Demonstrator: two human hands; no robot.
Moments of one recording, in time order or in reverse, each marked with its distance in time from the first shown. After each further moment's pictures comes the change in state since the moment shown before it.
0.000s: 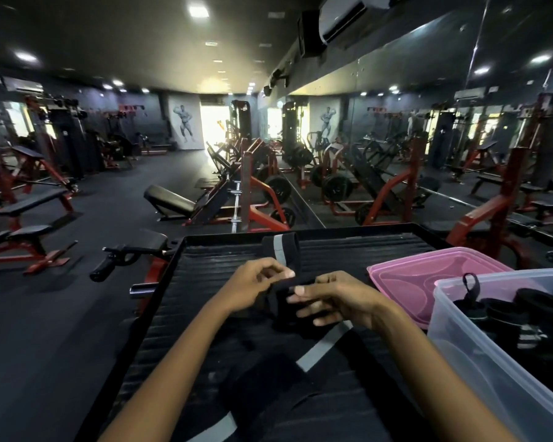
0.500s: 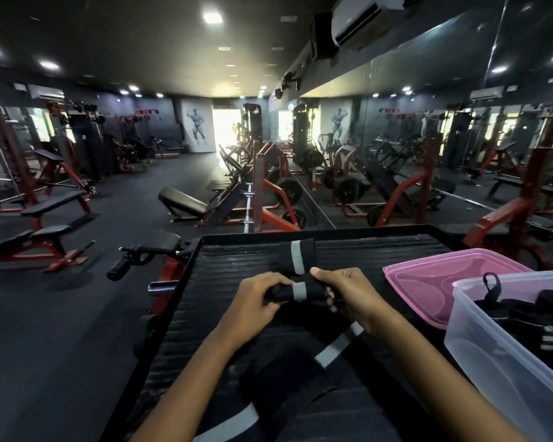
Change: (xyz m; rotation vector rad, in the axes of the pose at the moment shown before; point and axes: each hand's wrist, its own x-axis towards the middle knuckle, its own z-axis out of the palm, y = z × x) left_hand -0.046 -0.013 0.007 0.190 0.243 0.316; right_hand 0.012 0.010 0.022 0.111 0.294 -0.211
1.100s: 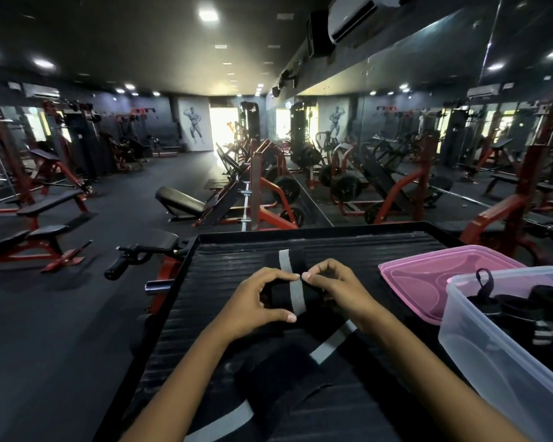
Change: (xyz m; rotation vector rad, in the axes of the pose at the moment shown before) left_hand 0.000 -0.001 -0.005 -0.226 -0.191 -0.206; right_hand 0.001 0.006 0.002 -0.067 -0.008 -0.075
